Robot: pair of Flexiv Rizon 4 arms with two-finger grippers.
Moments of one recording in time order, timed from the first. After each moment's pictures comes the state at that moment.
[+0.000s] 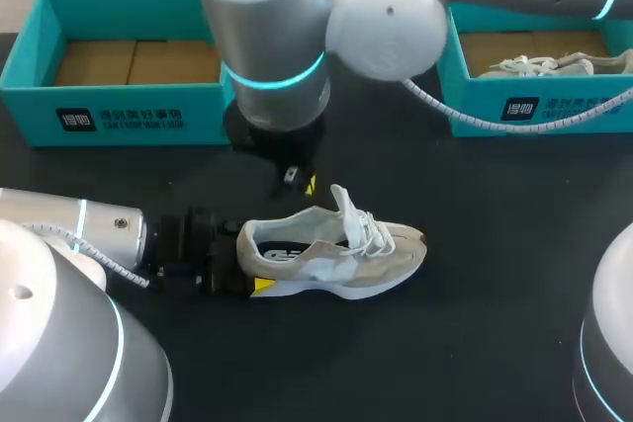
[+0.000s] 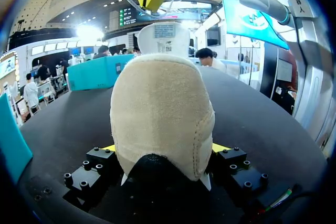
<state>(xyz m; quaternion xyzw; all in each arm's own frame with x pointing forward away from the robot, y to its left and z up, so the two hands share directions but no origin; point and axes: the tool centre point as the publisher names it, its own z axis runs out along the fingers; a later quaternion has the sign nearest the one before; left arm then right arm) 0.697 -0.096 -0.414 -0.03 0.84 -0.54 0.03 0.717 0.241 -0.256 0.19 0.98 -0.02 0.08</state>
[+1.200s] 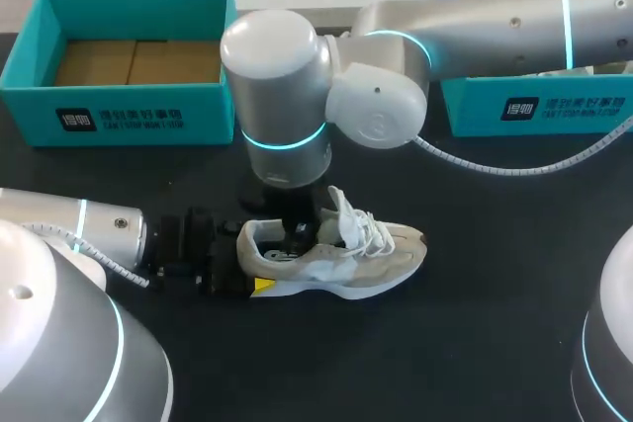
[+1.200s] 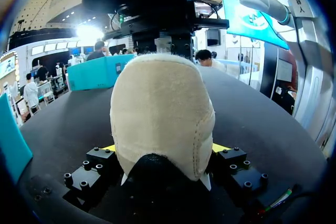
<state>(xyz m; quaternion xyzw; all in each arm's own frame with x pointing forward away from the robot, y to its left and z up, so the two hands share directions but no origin) 0.697 -0.097 -0.414 -0.03 0.84 -0.54 0.03 0.705 0.232 -0.375 0.16 0.99 -0.04 0.00</state>
